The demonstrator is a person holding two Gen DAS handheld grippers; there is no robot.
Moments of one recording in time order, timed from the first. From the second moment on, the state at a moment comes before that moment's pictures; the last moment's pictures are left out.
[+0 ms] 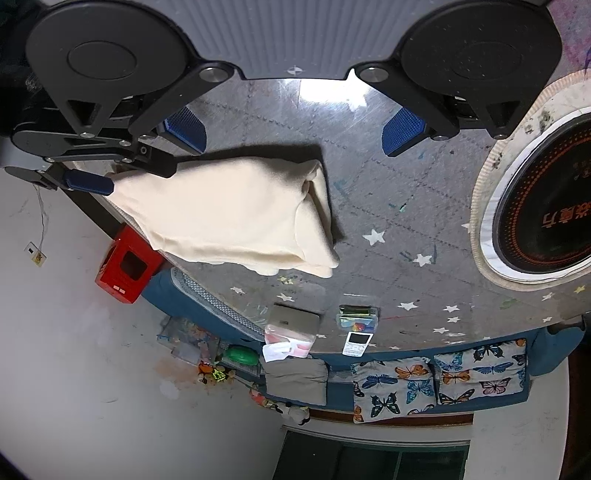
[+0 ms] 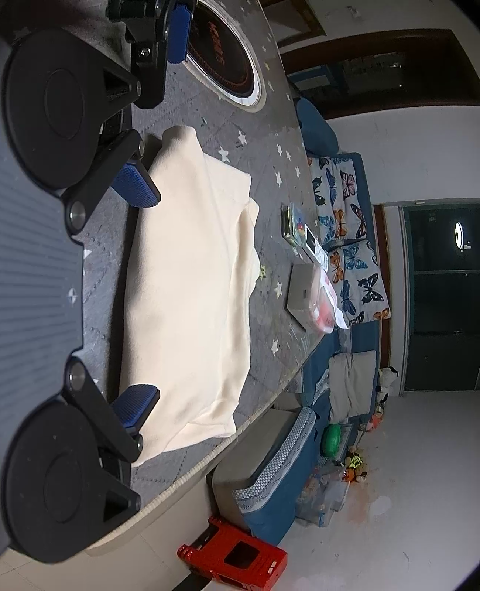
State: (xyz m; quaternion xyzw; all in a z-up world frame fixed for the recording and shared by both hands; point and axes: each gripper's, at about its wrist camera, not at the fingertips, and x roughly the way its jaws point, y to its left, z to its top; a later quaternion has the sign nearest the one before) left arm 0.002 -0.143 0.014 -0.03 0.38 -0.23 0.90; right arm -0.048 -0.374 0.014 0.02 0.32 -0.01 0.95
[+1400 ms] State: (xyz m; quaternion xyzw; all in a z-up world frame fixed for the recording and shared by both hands) left arm -0.027 -0.141 0.010 -0.01 0.37 -0.21 0.90; right arm -0.070 -0.367 0.009 0.03 0.33 -0.03 0.94
